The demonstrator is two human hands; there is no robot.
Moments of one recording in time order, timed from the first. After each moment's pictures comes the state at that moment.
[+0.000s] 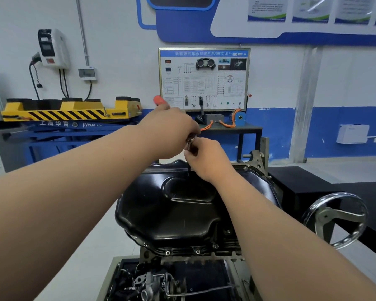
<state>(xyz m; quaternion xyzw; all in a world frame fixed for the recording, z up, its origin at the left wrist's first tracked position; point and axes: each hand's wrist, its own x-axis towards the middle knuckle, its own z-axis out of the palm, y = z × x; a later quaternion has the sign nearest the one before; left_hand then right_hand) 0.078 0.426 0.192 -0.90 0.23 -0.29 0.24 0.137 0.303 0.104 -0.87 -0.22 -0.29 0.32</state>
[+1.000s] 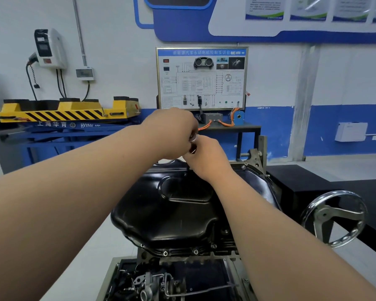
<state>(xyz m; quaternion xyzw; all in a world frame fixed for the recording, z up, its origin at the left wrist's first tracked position) 0.079 0.414 0.186 -0.94 0.18 -0.28 0.10 0.135 0.302 0.105 -0.87 -0.21 -0.29 0.35</state>
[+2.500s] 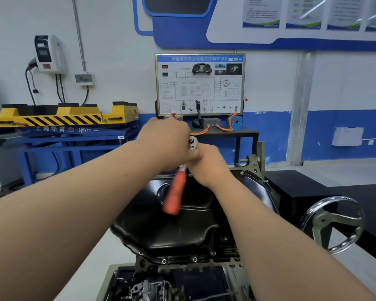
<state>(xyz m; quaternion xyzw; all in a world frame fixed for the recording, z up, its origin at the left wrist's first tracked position) 0.080 0.414 0.176 -0.92 0.14 -0.34 0.13 0.138 0.300 0.107 -0.87 -0.20 -0.26 0.37</state>
